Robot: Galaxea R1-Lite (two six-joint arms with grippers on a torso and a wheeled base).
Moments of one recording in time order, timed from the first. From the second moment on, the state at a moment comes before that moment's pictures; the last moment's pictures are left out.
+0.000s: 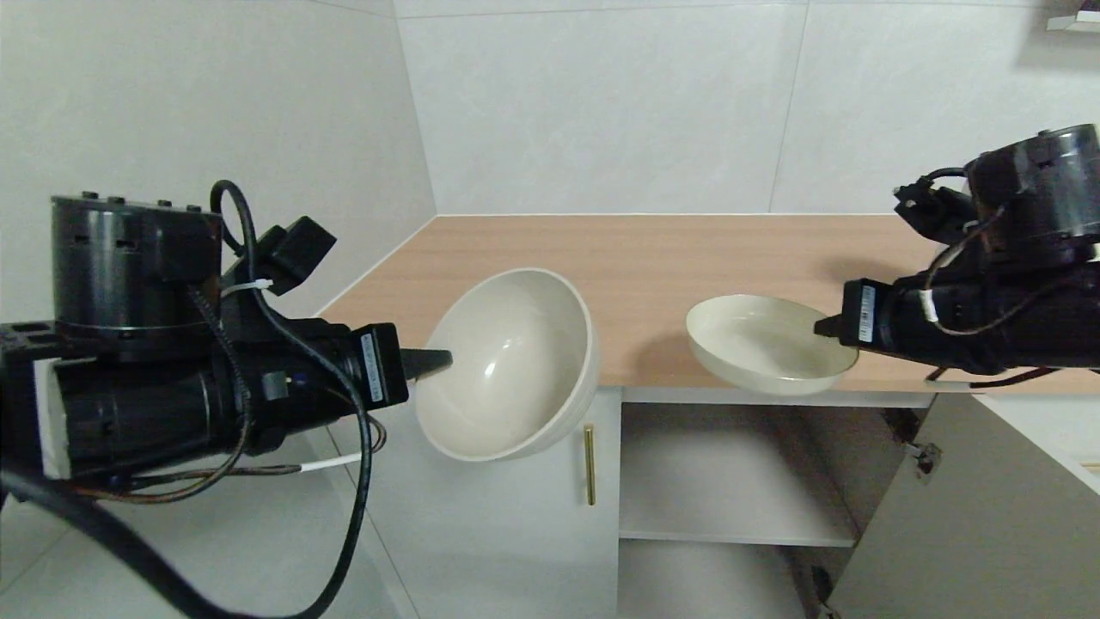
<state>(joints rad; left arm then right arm) -0.44 1.44 -0.86 -0.18 -0.14 -0.46 0.42 1.54 -1.17 0.16 -0.11 0.40</state>
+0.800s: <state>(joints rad) -0.44 1.38 -0.68 -0.19 -0.14 -0.46 0.42 1.35 -0.96 0.19 -0.03 0.40</state>
